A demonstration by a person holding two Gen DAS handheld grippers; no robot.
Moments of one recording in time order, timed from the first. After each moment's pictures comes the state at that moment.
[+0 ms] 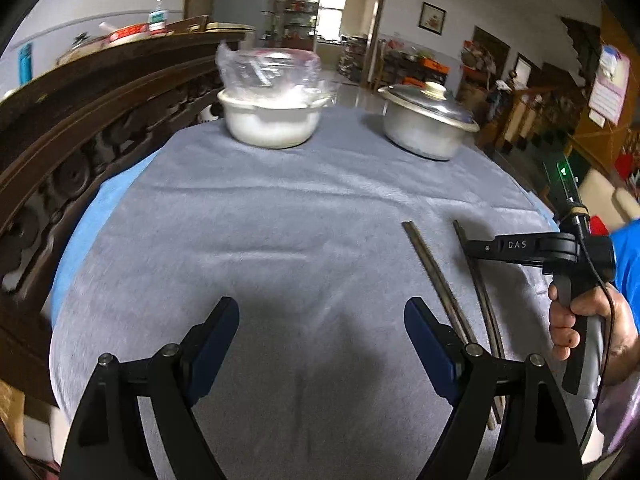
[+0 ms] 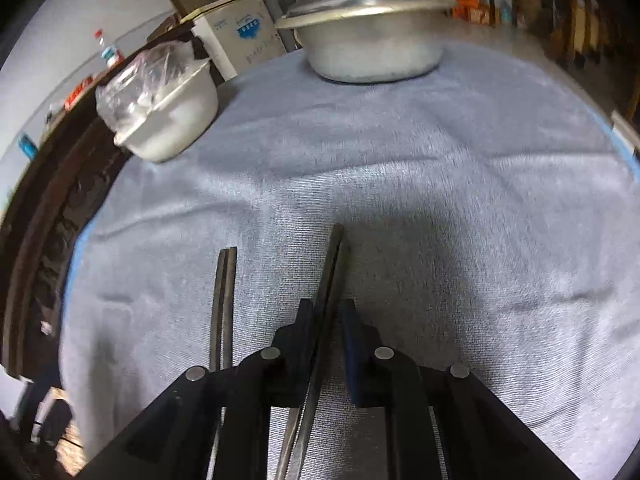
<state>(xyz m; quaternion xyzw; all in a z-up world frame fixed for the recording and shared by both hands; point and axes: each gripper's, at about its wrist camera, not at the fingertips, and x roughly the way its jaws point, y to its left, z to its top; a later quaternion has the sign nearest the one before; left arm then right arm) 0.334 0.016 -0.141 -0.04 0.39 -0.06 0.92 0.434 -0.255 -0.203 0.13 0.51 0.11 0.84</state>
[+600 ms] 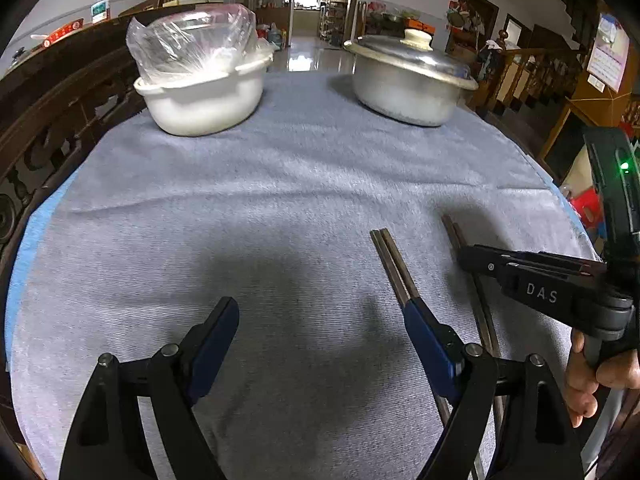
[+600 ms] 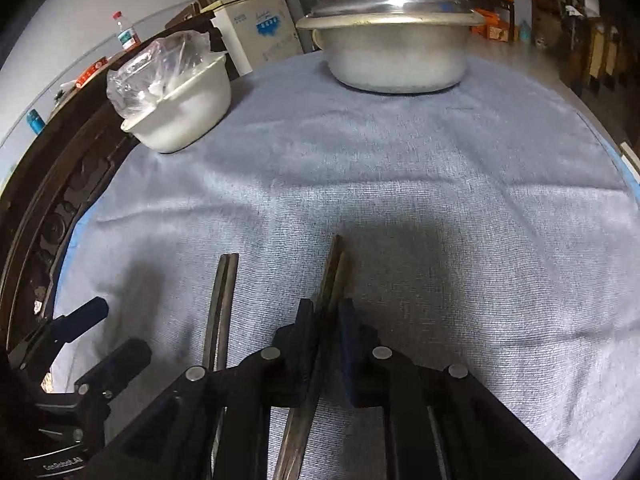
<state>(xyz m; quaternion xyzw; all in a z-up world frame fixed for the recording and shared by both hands) 0.418 -0.048 -0.175 -0.01 0.45 -0.09 0.89 0.443 -0.243 -0.203 0.07 0.49 0.13 0.86</state>
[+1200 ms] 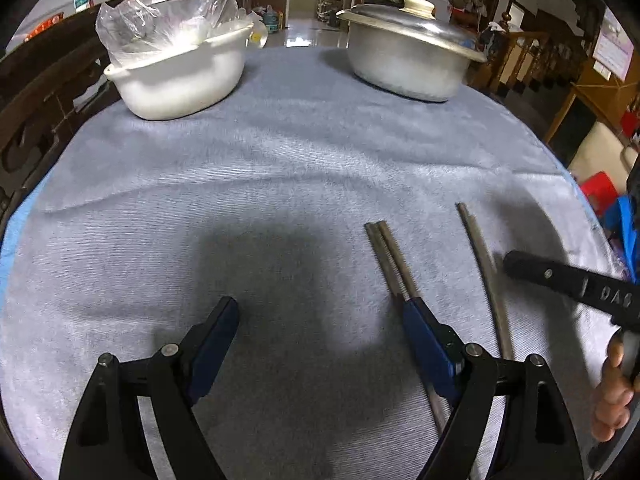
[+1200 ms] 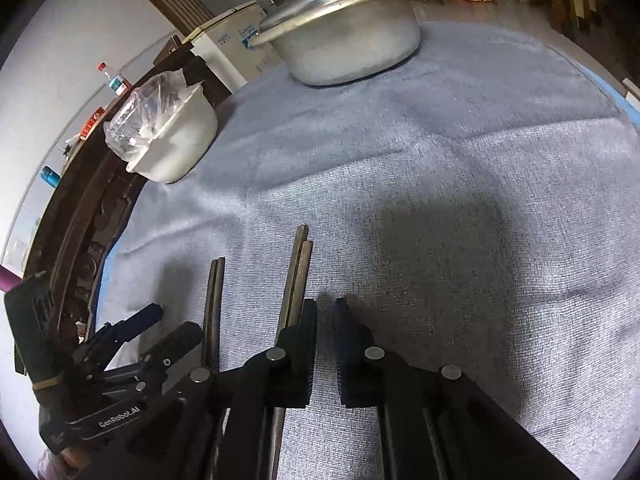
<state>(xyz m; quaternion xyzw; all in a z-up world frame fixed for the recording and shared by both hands) 0.443 -0.063 -0.194 -0.01 0.48 -0.09 0.87 0.436 -0.292 -0.211 0.17 0.50 0.15 0.84</state>
